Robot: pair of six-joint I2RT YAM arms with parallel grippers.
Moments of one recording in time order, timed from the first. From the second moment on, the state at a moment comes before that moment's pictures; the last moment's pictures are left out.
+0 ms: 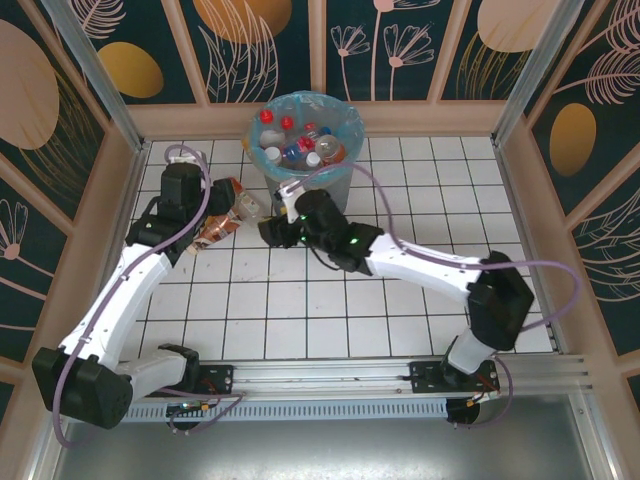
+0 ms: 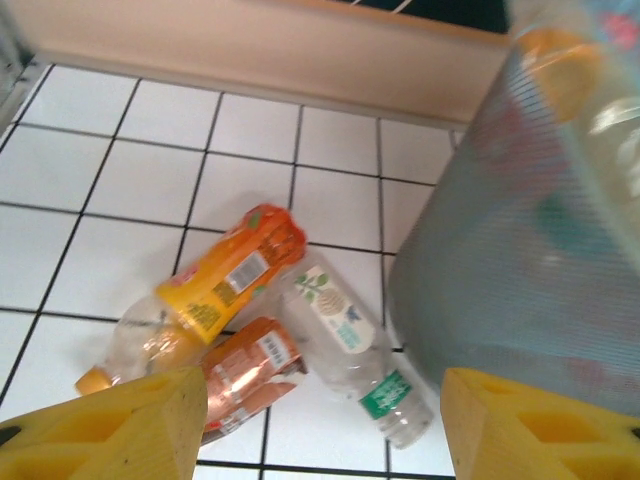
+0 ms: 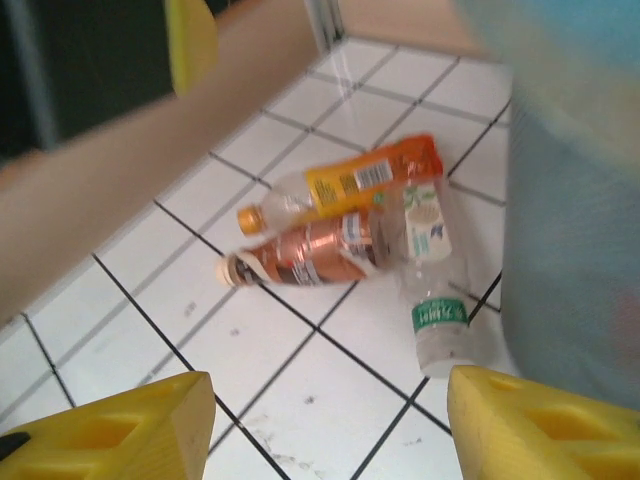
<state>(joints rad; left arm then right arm) -0.27 1.15 1.05 -0.48 -0.19 -0.36 1.00 1.66 1.23 -0.01 0.08 0.30</state>
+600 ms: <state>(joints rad) -0.26 1.15 0.90 -0.31 -0.29 -0.34 0.91 2.07 1.33 0.10 0.15 0.26</state>
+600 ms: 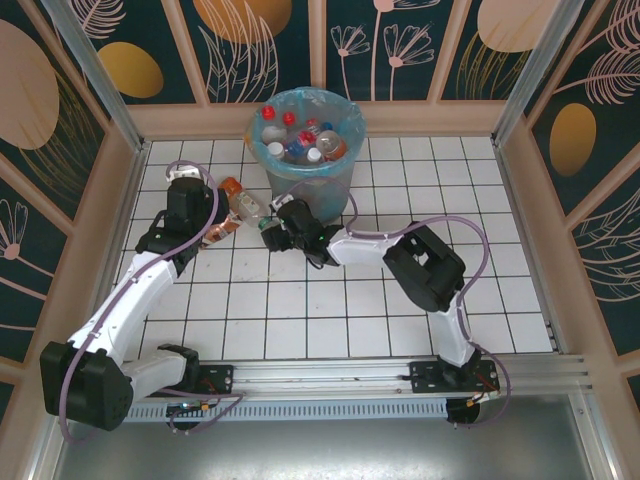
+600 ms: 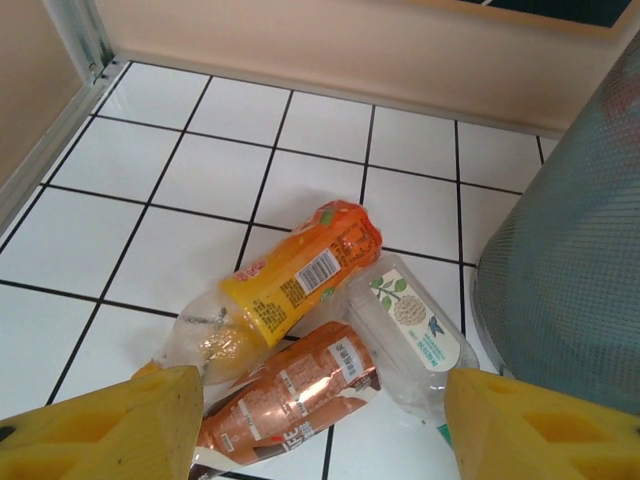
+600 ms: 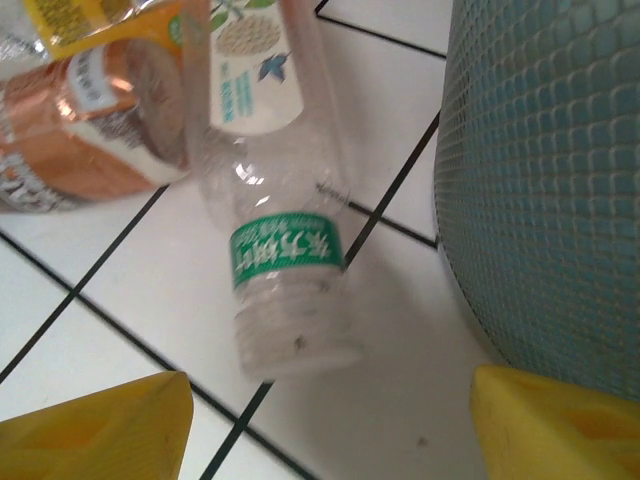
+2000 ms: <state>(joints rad) -0.27 0.86 0.84 -0.19 -0.06 0.21 0.93 1.68 1.21 -0.13 -0.12 0.24</state>
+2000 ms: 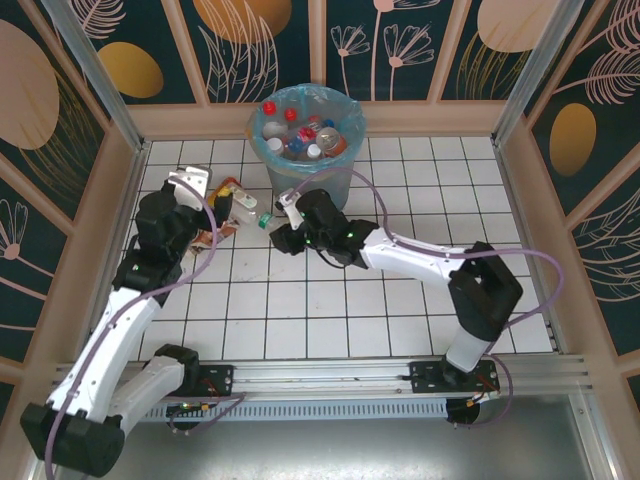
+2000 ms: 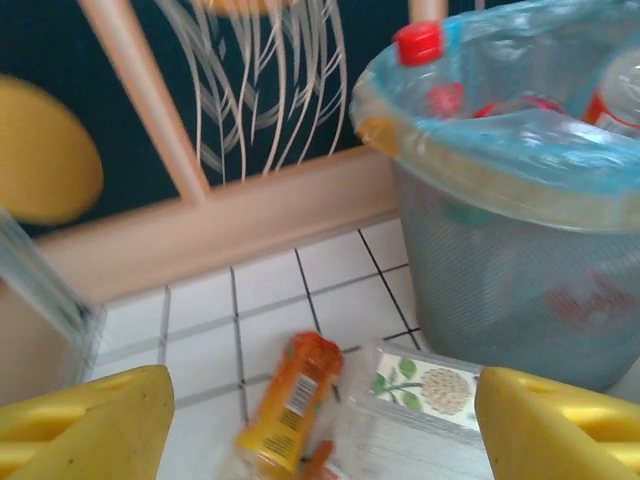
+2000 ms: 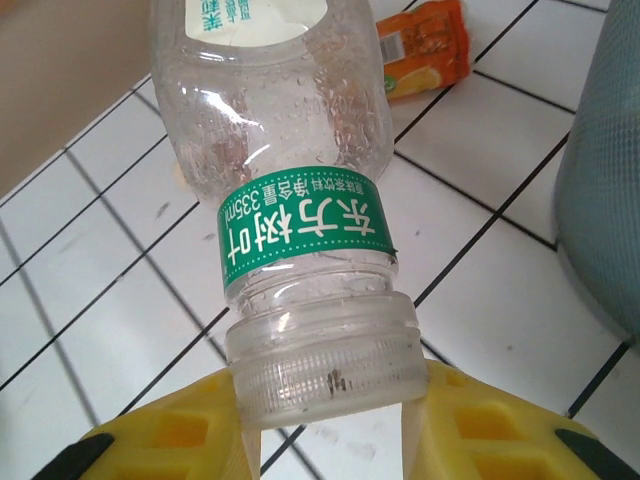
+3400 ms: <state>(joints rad) -0.32 0.57 0.45 0.17 0.37 0.64 0.59 2.14 2.52 -1.15 0.15 0.18</state>
